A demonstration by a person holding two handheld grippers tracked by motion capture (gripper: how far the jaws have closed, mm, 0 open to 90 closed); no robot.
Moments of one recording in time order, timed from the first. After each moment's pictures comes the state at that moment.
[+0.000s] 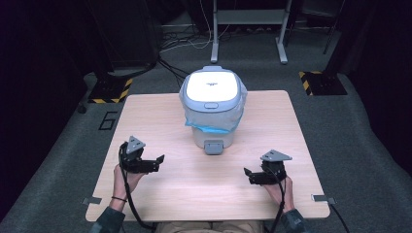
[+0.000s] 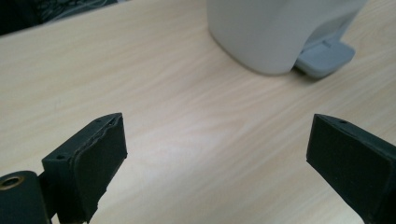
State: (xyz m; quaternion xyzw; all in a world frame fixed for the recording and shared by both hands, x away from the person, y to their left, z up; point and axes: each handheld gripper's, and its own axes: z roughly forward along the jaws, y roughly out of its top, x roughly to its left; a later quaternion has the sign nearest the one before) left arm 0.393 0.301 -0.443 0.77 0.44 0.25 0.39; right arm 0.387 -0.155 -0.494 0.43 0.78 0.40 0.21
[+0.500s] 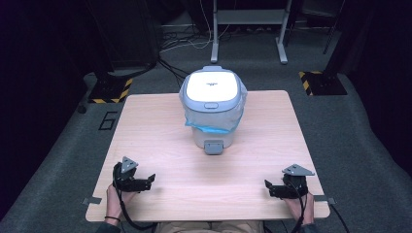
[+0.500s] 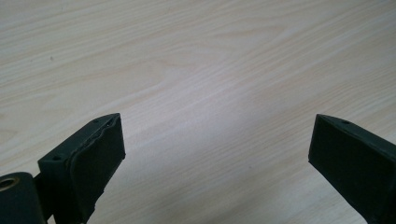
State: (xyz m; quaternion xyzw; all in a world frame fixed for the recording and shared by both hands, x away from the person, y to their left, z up) left arm 0.366 0.330 -0.502 0.77 0.48 0.24 0.34; right arm 0.352 -0.215 -0.521 0.49 0.76 0.37 0.22
